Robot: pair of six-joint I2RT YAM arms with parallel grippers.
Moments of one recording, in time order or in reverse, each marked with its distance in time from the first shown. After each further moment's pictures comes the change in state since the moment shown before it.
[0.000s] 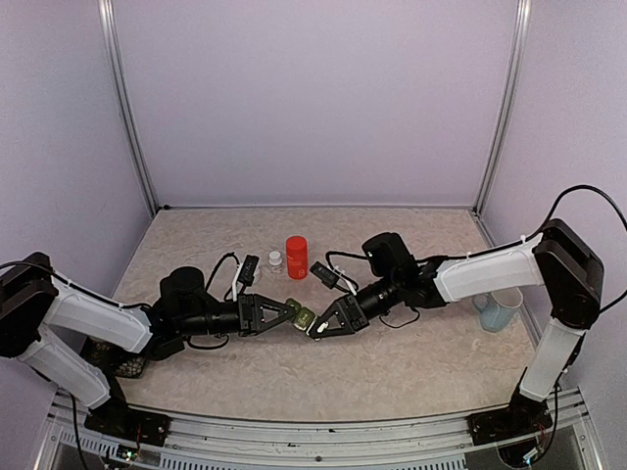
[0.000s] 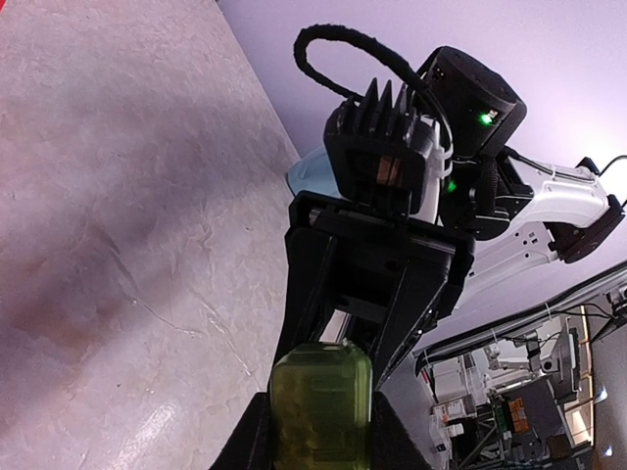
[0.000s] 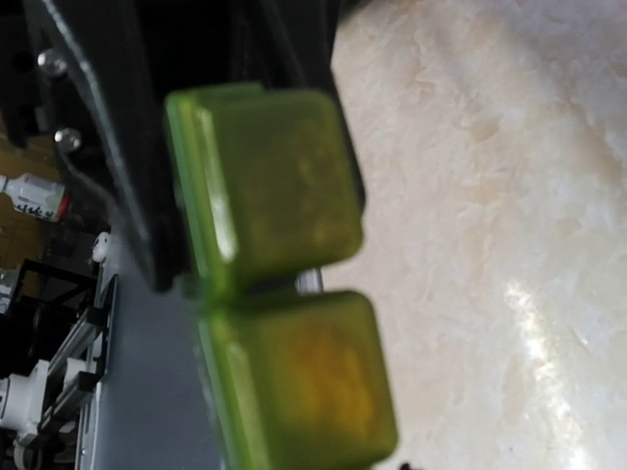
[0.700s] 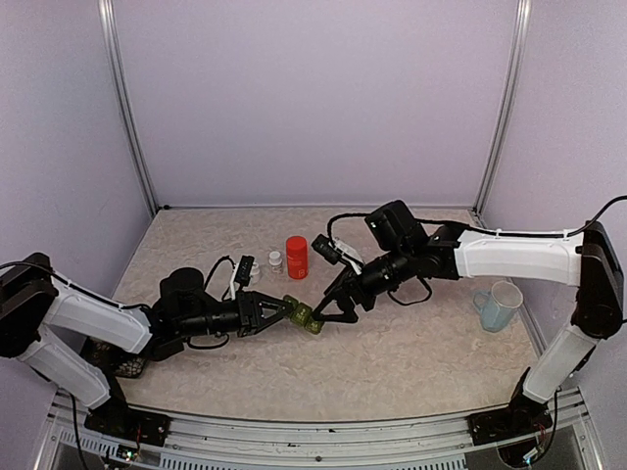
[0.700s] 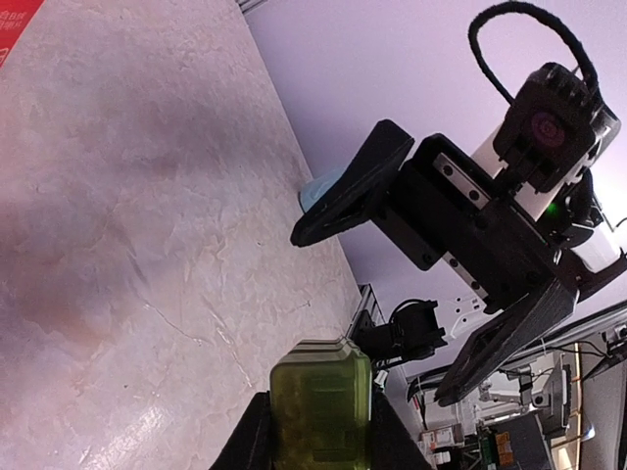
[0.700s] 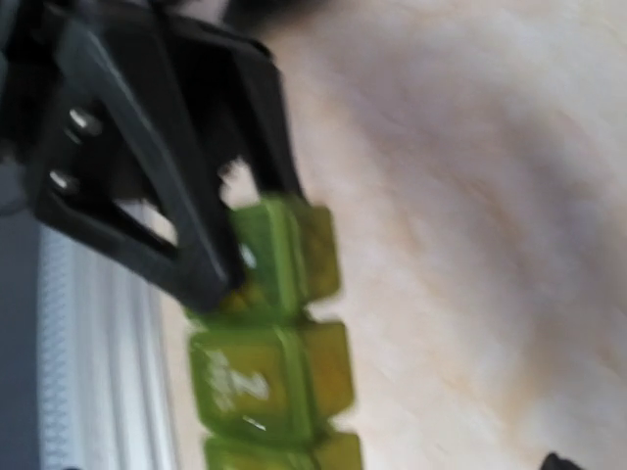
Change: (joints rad) left arm 0.002 -0.009 -0.007 -0.005 -0.060 -0.058; right arm 0.011 -0.132 0.189 -0.399 0.327 -0.339
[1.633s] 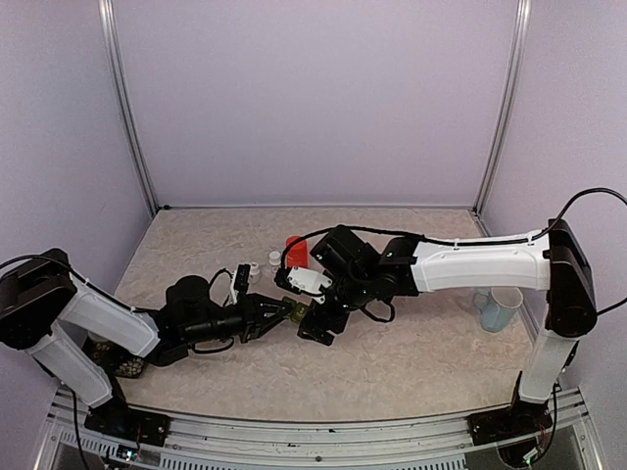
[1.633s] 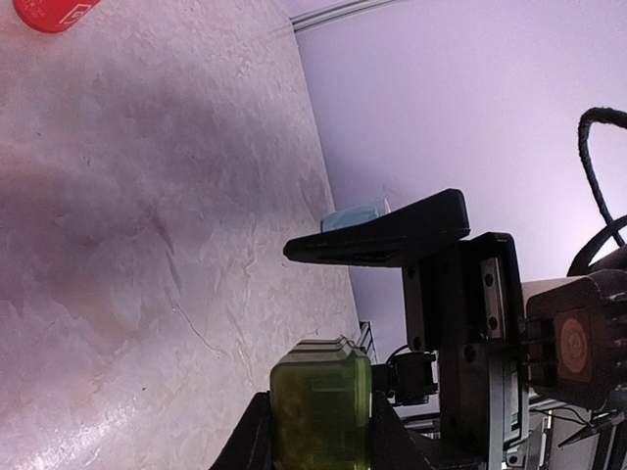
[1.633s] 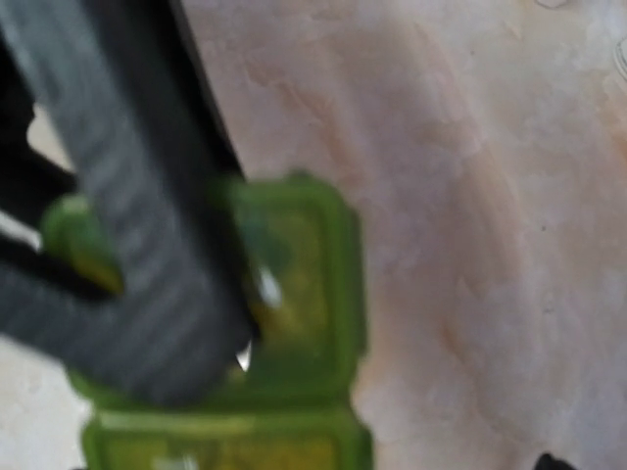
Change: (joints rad) left arm -0.013 0.097 -0.022 0.095 -0.119 -0.167; right arm 0.211 0.169 0.183 -0.195 0.602 -0.226
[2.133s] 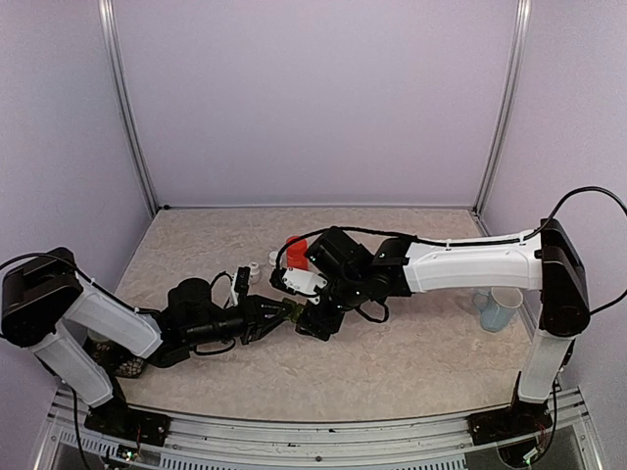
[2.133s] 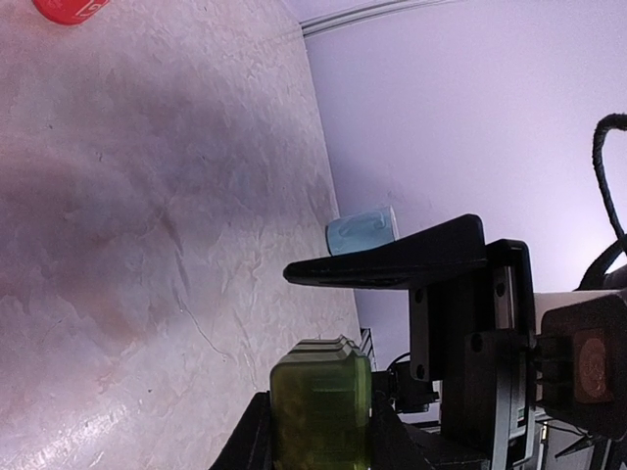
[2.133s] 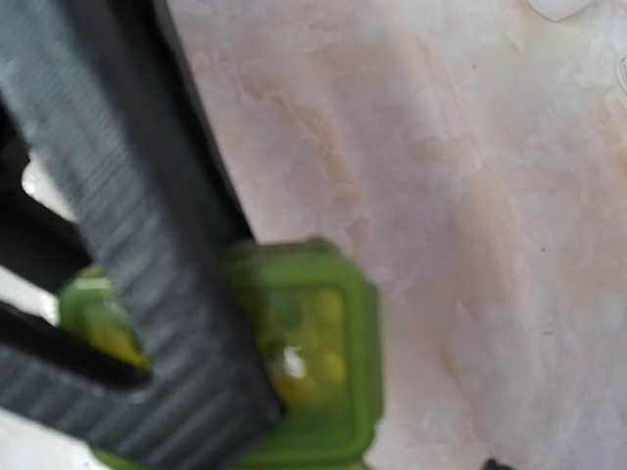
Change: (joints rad) left arm -0.007 0.030 -0.006 0.030 -0.025 -0.026; right arm 0.011 0.046 0.043 -0.003 0.024 -0.007
